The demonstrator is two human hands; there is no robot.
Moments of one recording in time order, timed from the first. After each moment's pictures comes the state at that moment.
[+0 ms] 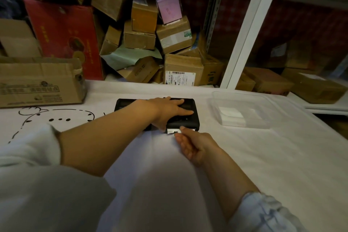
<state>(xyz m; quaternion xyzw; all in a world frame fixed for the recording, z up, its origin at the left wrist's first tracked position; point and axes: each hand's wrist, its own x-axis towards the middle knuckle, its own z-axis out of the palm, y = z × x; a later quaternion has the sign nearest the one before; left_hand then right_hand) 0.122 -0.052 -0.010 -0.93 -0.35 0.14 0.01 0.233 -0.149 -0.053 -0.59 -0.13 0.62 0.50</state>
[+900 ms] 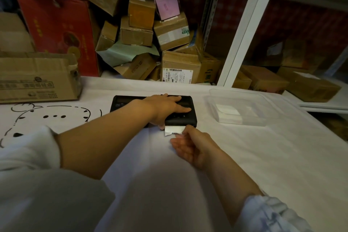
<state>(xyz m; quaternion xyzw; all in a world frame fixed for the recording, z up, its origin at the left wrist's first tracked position) 0.121 -0.058 -0.011 -0.93 -0.36 0.11 0.00 0.236 -0.159 -0.055 -0.63 -0.17 0.60 0.46</state>
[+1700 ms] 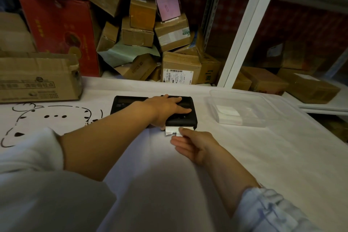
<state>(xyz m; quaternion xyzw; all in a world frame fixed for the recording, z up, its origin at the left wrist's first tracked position) 0.122 -0.065 -0.008 -0.92 -0.37 0.12 0.00 0.240 -0.153 -0.055 -0.64 -0.19 0.59 0.46</state>
